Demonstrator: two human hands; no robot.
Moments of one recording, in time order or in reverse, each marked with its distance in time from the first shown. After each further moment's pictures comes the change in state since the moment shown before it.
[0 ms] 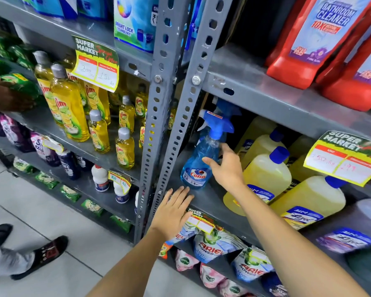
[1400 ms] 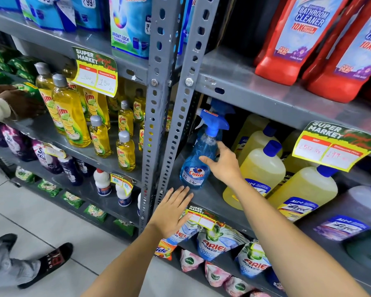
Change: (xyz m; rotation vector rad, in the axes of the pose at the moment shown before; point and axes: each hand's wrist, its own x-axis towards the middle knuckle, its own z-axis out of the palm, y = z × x) left_hand -0.009 -0.013 -0.012 0.006 -0.078 0.134; right_hand -0.007 -0.006 -0.005 0.009 -0.050 0.037
